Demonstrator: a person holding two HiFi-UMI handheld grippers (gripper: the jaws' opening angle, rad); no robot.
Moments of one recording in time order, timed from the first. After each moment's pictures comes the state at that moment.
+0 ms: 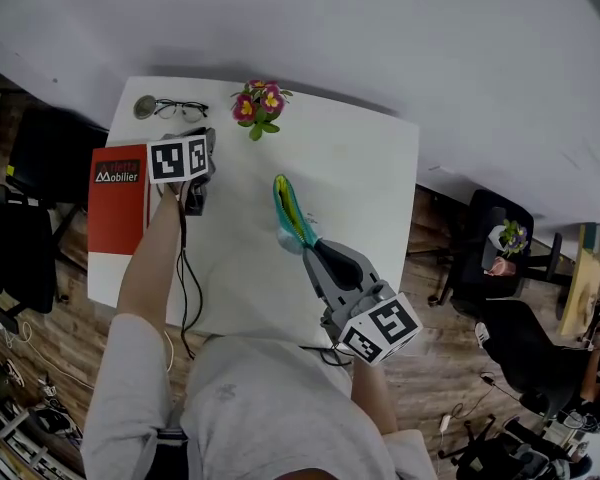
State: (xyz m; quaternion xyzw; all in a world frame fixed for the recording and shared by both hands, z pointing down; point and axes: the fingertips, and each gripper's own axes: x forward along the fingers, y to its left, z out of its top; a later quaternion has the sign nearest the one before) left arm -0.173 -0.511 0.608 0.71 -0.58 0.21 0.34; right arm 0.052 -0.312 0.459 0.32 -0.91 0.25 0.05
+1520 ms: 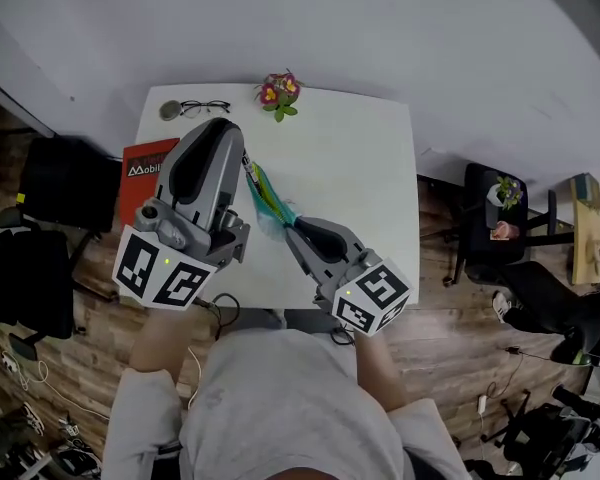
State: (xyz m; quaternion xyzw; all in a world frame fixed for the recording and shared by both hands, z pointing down) left arm -0.131 -0.295 0.247 0.88 -0.41 -0.24 0.04; right arm -0.049 -0.222 0.412 0.32 -0.93 0.20 0.03
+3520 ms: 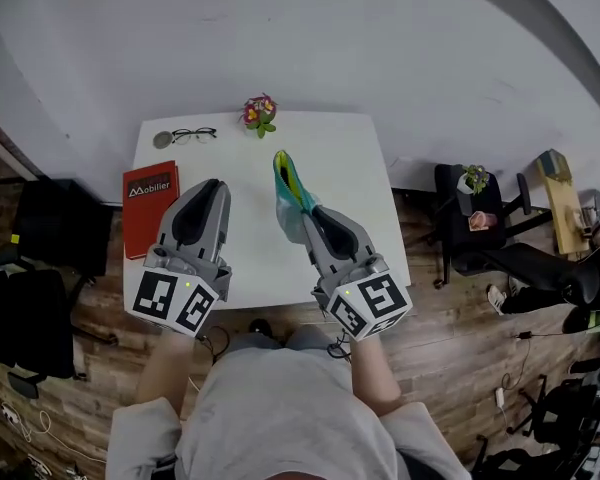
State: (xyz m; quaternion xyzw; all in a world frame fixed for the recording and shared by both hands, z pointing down) left arm -0.153 -0.204 0.292 0.89 -0.44 -0.12 0.04; right arm -0.023 -0.172 0.341 0.49 -0.87 0.06 -0.02
